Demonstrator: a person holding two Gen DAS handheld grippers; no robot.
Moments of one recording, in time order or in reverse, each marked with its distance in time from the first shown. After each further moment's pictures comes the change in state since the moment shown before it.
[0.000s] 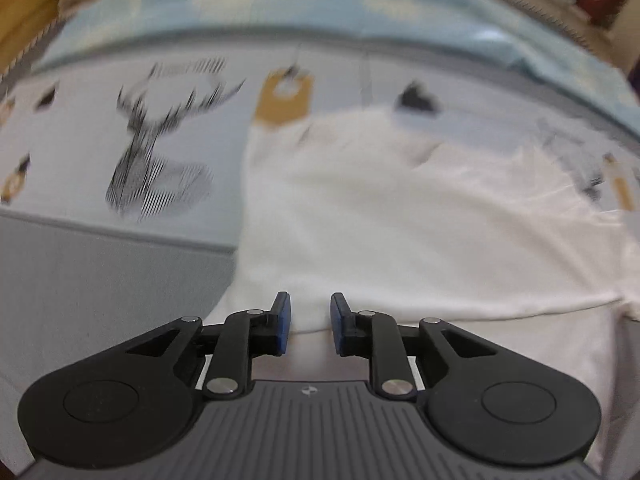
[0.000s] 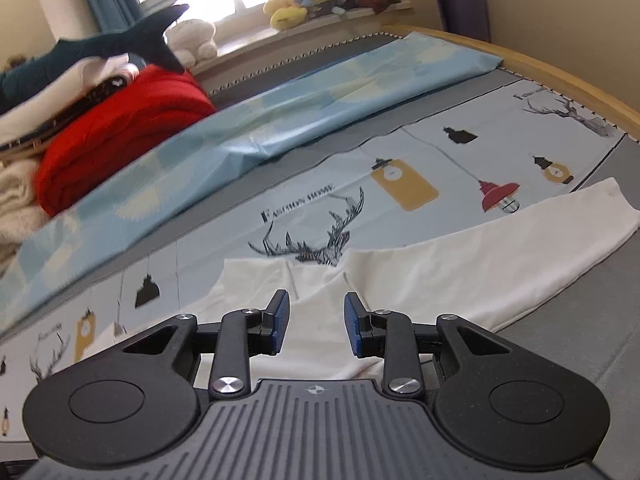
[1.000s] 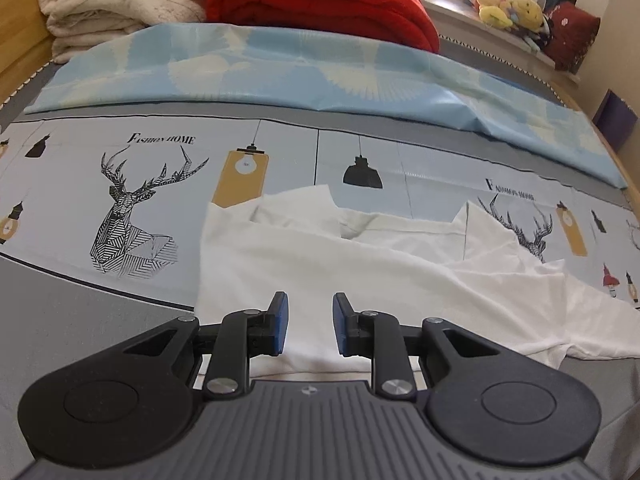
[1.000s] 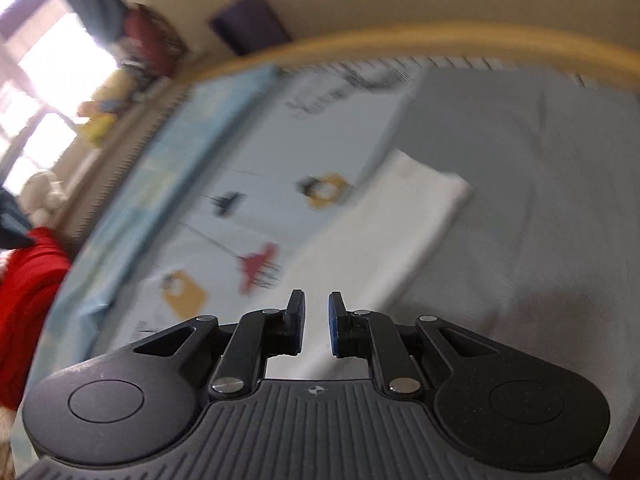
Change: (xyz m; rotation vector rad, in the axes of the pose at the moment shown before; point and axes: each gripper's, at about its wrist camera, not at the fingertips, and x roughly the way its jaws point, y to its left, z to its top) left arm -0.043 -0.028 0.020 -0.027 -0.136 -0.068; right arm 0.010 -0.295 0.030 0.562 -0.039 -0.215
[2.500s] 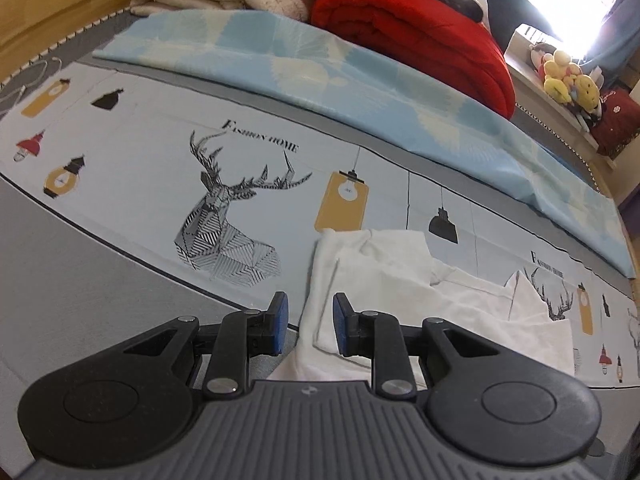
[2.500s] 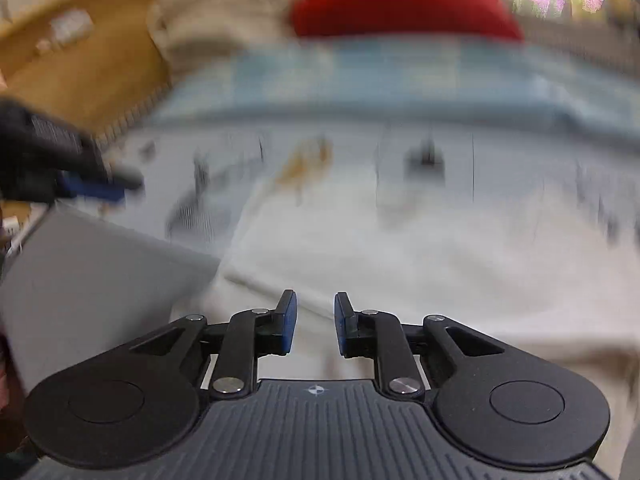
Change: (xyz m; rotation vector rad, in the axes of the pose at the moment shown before) left arm -0.020 0.130 0.016 -0.258 -0.013 -0.006; right arm -0.060 0.306 -0.376 -1.142 0.427 0.579
